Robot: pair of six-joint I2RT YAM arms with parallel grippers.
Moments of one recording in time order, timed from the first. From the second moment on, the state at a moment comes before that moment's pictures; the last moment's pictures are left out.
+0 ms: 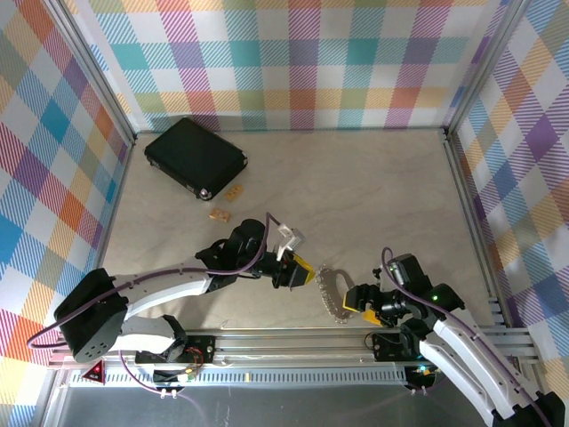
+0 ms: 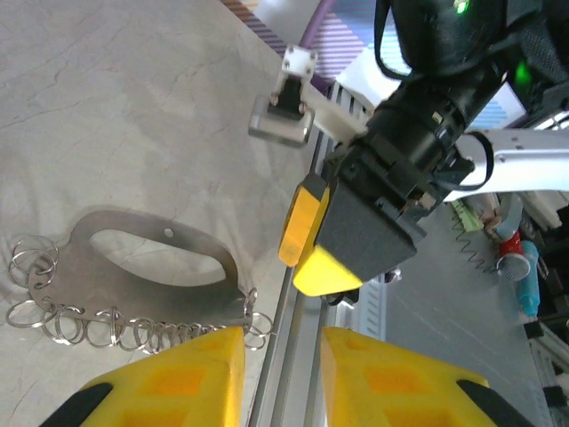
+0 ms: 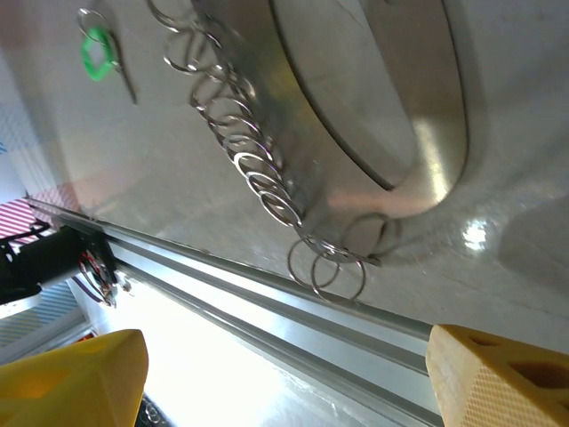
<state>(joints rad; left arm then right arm) -0.86 1.28 0.64 0.18 0.67 -0.39 0.46 0.53 0.33 -0.92 -0.61 0.80</state>
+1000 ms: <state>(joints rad) -0.77 1.21 0.55 0.32 0.70 -0.49 0.67 1.04 0.39 -0.70 -0.51 0.75</state>
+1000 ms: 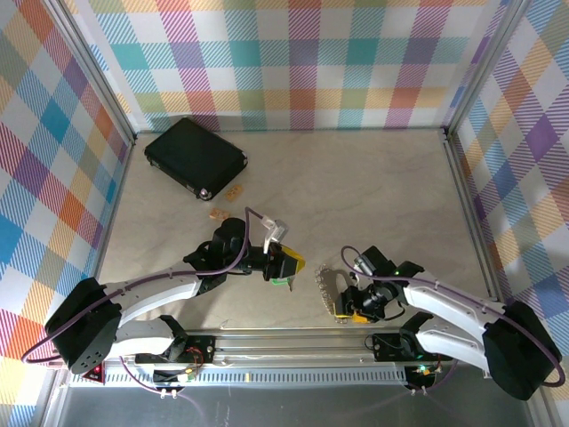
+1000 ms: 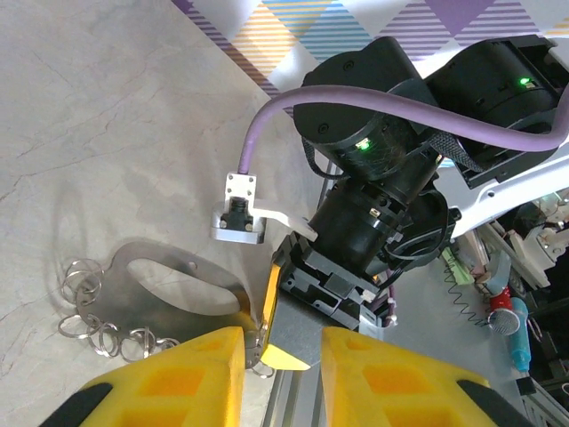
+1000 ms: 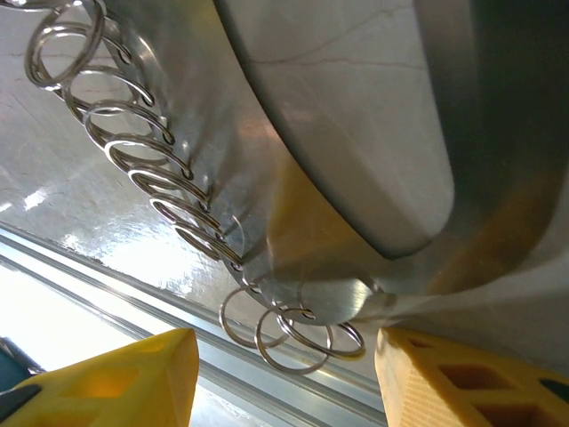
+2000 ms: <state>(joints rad) -0.75 1.13 0.53 0.31 0.70 -0.50 0.77 1.18 0.56 -0.68 -0.34 0.61</state>
